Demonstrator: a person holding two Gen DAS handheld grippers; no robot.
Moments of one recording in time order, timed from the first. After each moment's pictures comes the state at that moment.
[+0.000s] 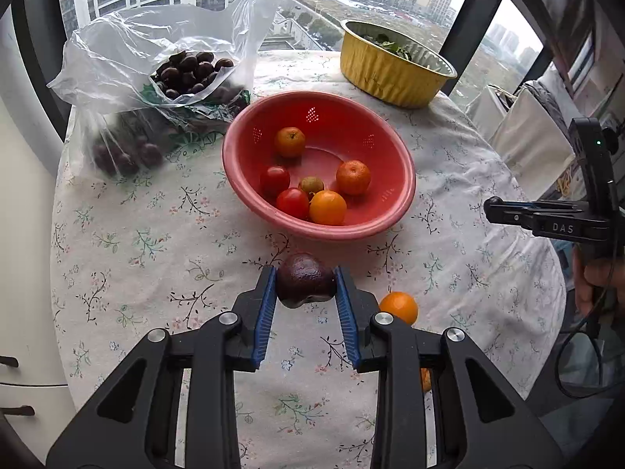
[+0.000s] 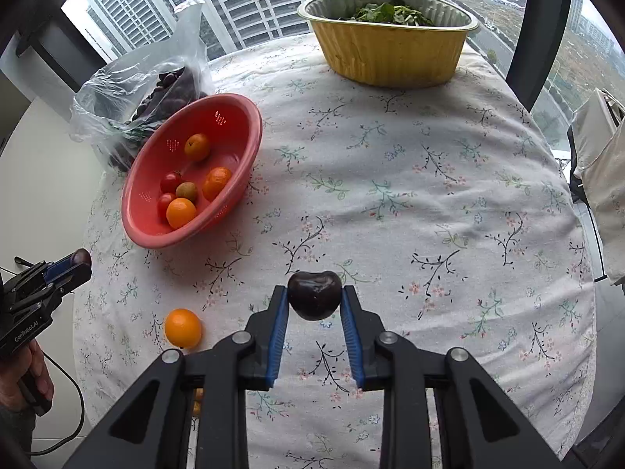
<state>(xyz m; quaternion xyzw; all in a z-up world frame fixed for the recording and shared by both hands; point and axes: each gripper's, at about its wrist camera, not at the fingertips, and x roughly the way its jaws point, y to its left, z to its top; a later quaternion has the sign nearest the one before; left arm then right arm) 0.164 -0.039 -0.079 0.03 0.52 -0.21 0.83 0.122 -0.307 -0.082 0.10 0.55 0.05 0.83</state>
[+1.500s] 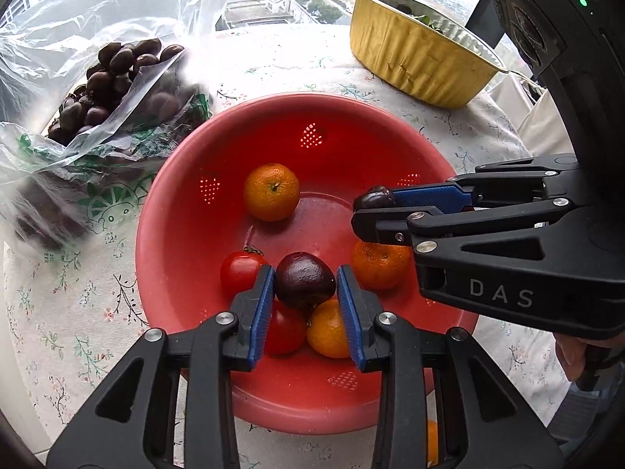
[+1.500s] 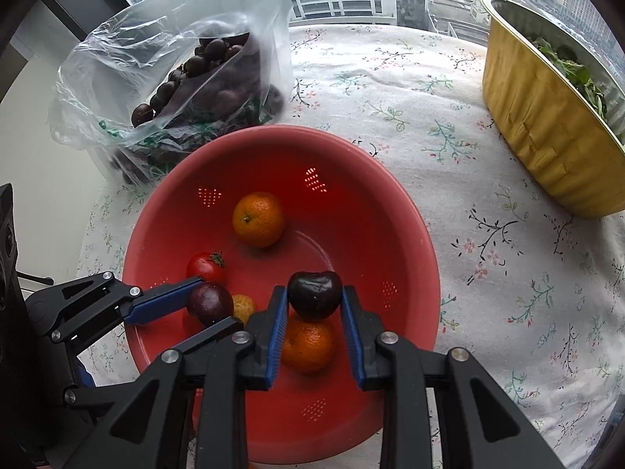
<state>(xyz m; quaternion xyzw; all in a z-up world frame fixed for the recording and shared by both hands) 0.287 -0.112 -0.157 0.05 0.56 -0.20 0.80 0.277 -0.203 -0.126 0.03 0.59 0.15 0.79</state>
